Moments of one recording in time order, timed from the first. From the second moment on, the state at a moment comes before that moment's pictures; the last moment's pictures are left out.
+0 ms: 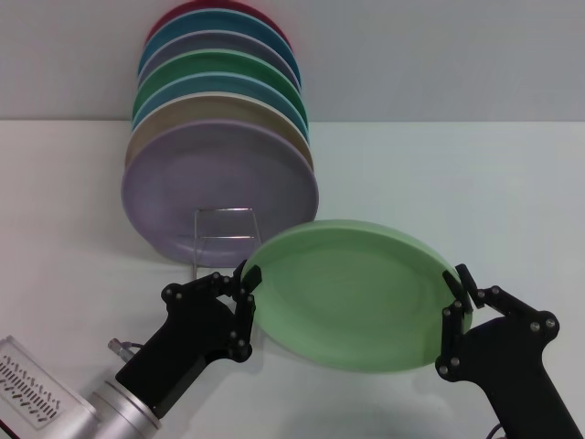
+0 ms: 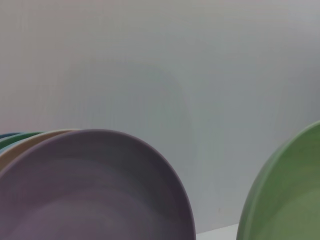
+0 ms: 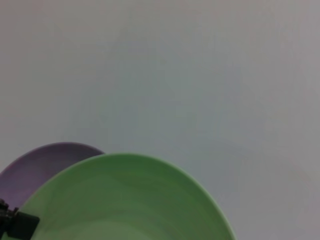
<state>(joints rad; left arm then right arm) -0.36 -2.08 -0.12 -0.39 2.12 1.33 -0.04 0.01 2.09 0.25 0.73 -2.12 -1.46 -0.85</state>
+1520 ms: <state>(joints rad) -0.26 -2.06 -0.28 -0.35 2.11 1.66 -0.16 0.07 2.08 0.10 0.66 -2.13 -1.64 -0.80</state>
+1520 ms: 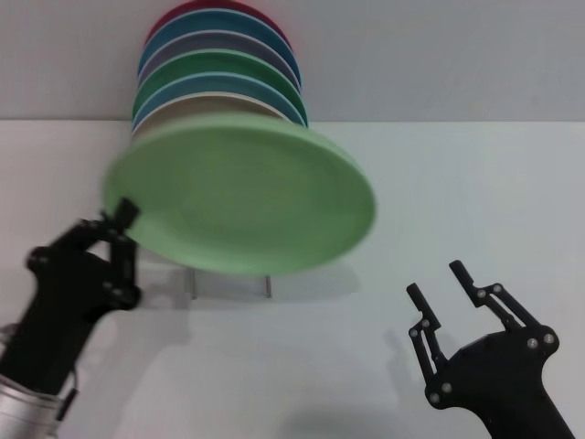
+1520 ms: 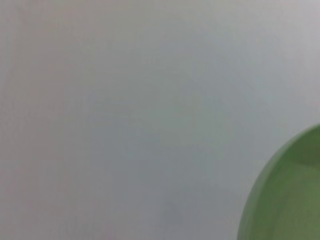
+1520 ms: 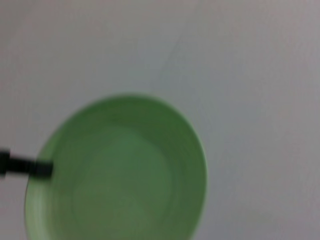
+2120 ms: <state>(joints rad) -0.32 -2.07 -0.40 -0.29 2.11 1.59 -0.17 0.11 2.08 0.11 0.60 -2.05 -1.56 -0.78</state>
